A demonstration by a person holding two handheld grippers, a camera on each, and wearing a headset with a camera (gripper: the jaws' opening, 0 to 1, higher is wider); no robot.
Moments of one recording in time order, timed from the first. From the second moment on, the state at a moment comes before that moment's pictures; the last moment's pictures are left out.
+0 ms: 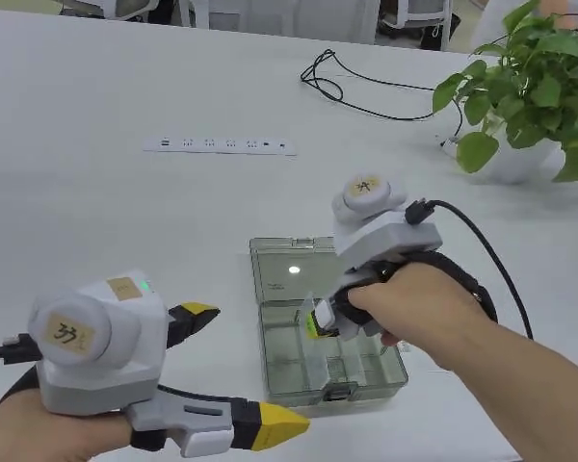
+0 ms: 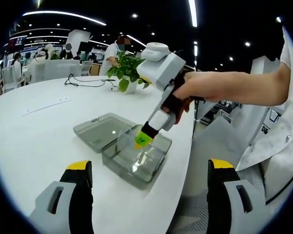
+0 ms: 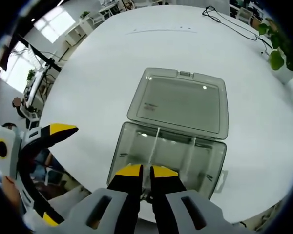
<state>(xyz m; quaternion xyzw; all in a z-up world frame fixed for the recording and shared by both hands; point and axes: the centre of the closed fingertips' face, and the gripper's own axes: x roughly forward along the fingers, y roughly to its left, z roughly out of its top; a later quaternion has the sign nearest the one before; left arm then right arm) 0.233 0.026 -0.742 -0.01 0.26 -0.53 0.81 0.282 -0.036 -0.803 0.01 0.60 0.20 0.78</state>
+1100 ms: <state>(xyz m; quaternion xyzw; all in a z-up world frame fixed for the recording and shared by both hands) 0.236 0.030 -0.729 -0.01 0.26 -0.51 0.82 0.279 -0.031 -0.816 0.08 0.56 0.26 0.78</state>
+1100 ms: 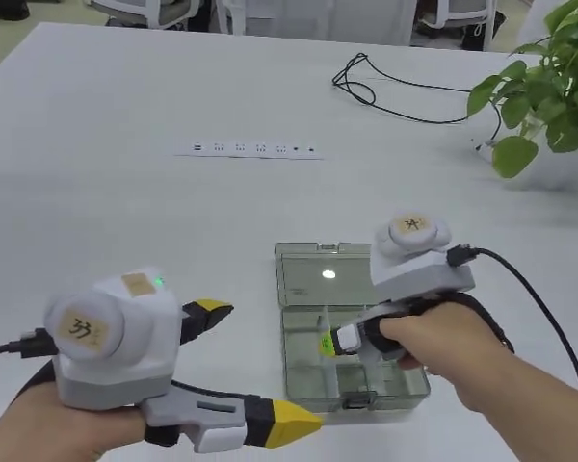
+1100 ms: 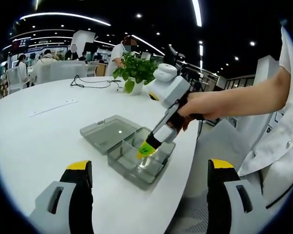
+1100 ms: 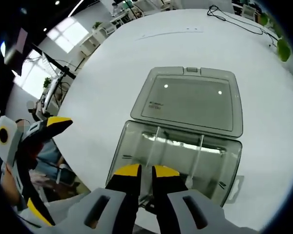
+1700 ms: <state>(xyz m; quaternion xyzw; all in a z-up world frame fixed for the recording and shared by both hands) 0.230 0.035 -0.706 -0.01 0.25 -0.45 0.86 0.281 -0.055 -0.735 0.15 0.47 0.36 0.79</state>
